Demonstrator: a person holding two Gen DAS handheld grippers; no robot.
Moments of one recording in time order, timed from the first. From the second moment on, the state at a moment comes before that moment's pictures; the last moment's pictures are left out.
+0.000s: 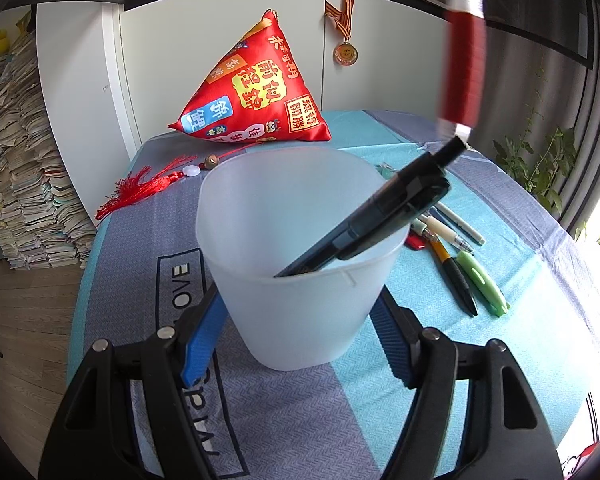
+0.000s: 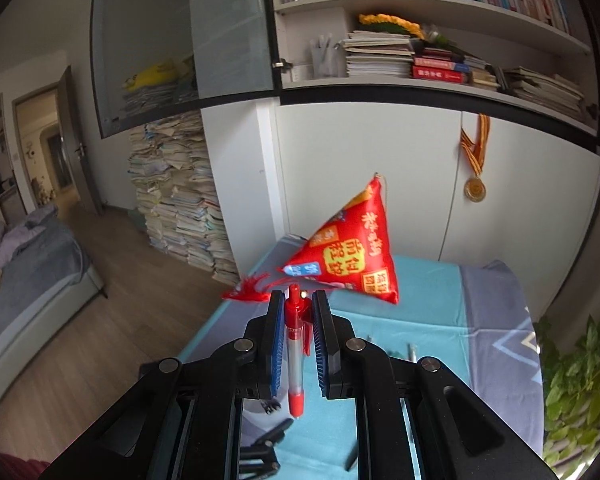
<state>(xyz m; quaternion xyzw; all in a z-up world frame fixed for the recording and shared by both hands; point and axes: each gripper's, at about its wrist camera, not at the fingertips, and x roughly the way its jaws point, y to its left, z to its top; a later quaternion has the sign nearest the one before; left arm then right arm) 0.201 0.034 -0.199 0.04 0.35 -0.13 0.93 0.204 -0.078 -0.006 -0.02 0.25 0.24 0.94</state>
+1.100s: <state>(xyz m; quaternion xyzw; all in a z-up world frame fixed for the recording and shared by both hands) 0.202 0.035 -0.199 0.04 0.35 -0.12 0.93 0.205 -0.096 -0.080 0.00 0.34 0.24 0.91</state>
